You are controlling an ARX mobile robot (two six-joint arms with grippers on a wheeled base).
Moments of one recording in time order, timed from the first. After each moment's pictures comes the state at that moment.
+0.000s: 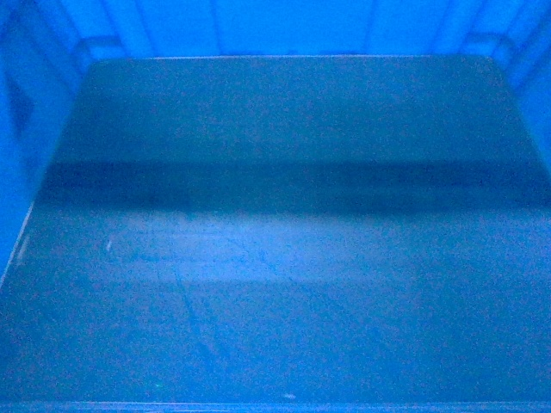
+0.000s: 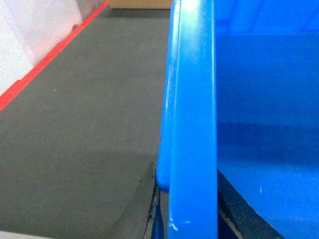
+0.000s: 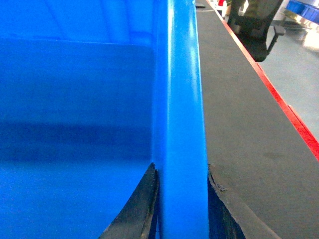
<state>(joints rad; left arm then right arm) -0.39 0.71 0.44 0.01 -0.54 -0.08 0.33 0.70 0.39 0.11 0.41 0.03</state>
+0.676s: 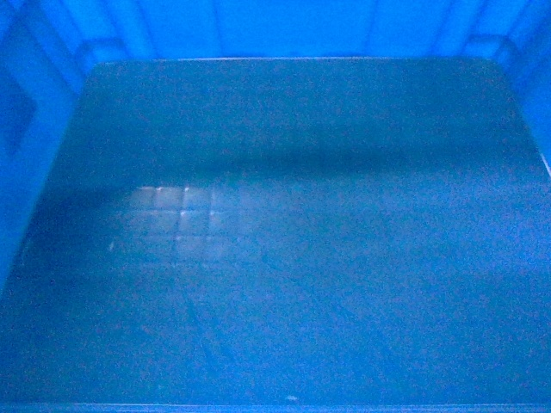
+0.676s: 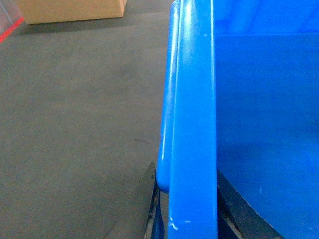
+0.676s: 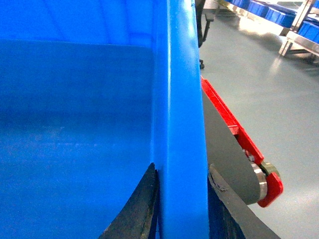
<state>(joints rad) -0.39 0.71 0.44 0.01 -0.54 -0.08 0.33 0.70 0.39 0.11 0.41 0.03</state>
